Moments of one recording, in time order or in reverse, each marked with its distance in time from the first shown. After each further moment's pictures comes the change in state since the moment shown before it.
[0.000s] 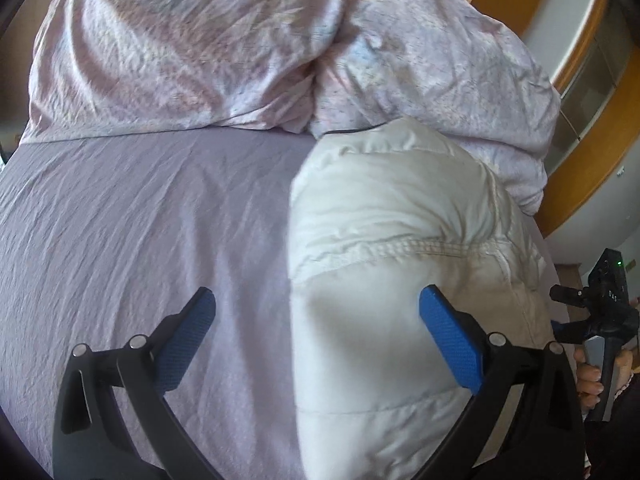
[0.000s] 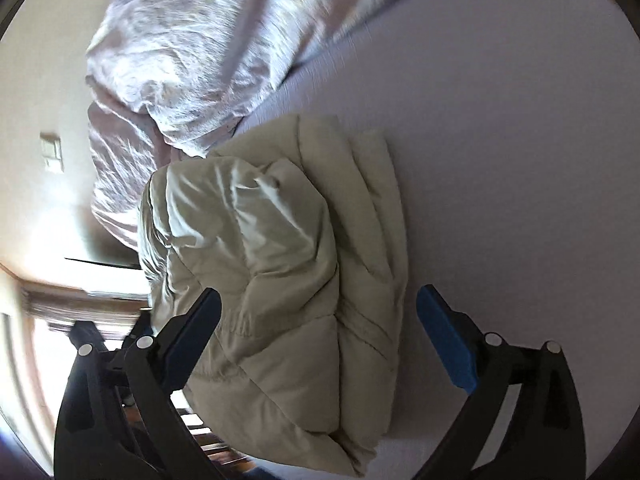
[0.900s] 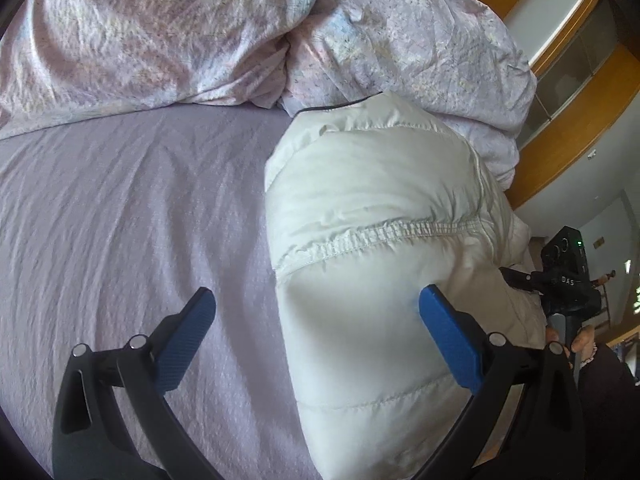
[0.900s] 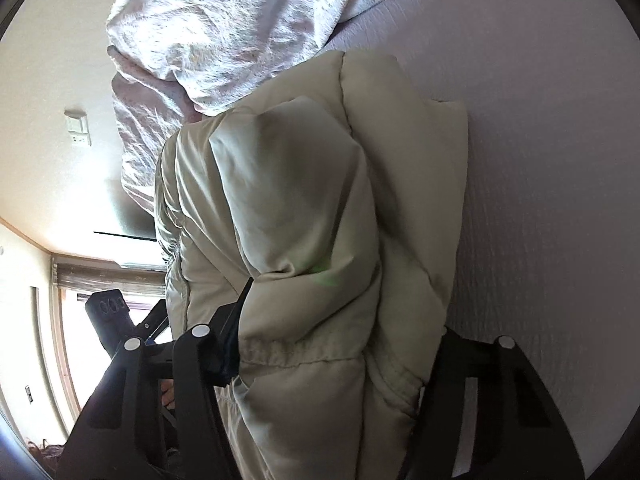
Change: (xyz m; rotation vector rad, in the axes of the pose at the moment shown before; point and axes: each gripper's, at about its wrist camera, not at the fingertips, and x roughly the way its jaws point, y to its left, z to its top) left arm 0.016 0.012 0.011 0.040 0.125 -0.171; right arm 0.041 0.018 -0.006 -0.063 0.068 0.131
